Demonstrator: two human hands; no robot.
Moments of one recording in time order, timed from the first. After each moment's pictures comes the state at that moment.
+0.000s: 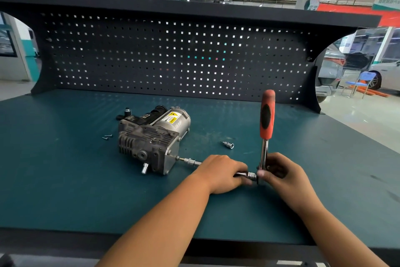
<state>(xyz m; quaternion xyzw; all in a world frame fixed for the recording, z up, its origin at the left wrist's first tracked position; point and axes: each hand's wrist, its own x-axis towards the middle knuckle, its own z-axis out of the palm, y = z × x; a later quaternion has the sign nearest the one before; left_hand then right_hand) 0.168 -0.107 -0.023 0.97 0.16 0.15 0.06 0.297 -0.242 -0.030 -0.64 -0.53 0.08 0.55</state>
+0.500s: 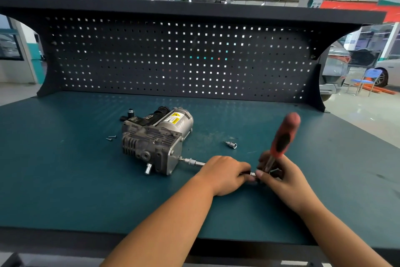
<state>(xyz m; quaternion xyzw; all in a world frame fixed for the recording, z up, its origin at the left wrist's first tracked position) 0.170 -0.112 -0.025 0.97 0.16 0.17 0.03 0.295 -0.236 -0.034 -0.64 -0.56 0.06 0.52</state>
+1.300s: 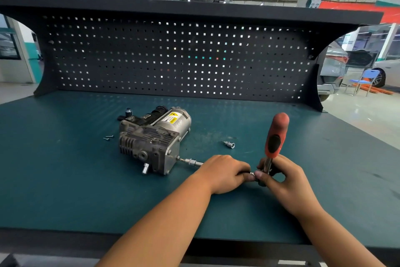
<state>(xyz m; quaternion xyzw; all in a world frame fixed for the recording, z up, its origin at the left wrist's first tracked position) 0.171 -0.111 -0.024 0.97 0.15 0.18 0.07 0.293 -0.243 -0.031 -0.60 -0.61 -0.05 0.50</state>
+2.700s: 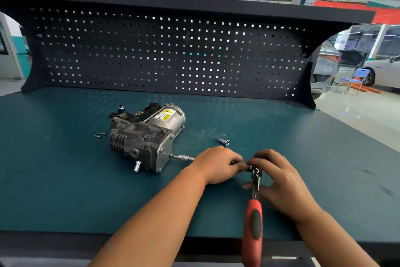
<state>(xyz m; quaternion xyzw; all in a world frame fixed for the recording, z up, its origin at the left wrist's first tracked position) 0.177 -0.101 -0.018 0.96 0.17 0.17 0.13 0.292 -0.250 -0.026 -0.62 -0.68 -0.18 0.33</state>
